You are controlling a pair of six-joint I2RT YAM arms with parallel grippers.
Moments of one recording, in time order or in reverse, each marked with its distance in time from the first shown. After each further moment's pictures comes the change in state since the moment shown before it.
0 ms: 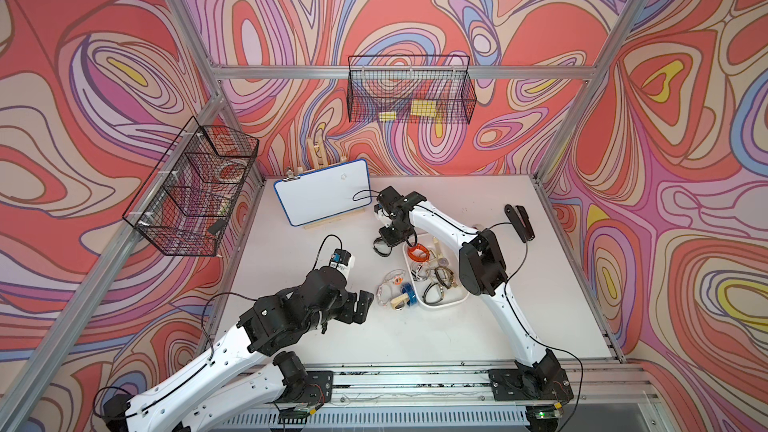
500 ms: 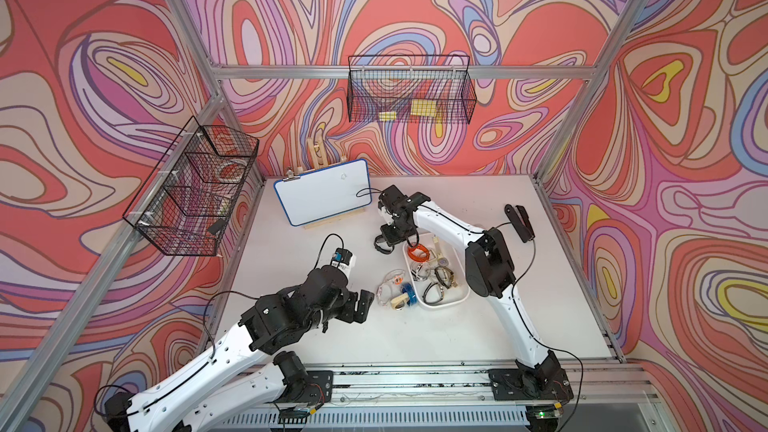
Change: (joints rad) left arm 0.000 0.006 0.004 0.005 -0.002 0.008; right arm -0.001 -0.187 -0.177 0.089 0.039 0.114
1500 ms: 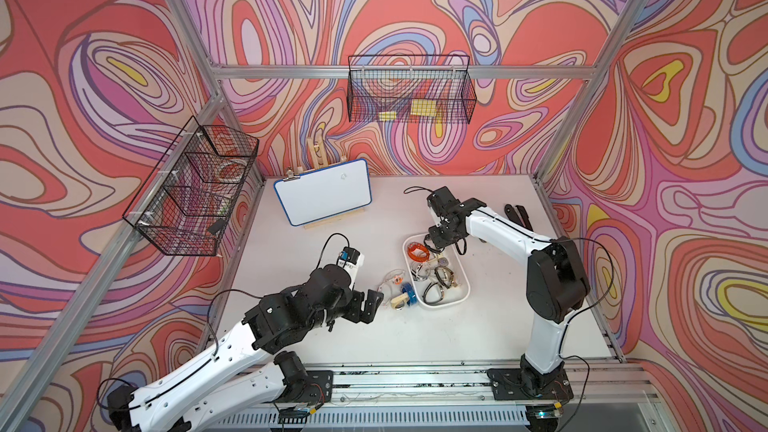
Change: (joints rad) left arm -0.039 0.023 -0.001 0.080 0.052 -0.001; right arm -0.164 -0.426 -0.622 0.160 0.230 -0.094
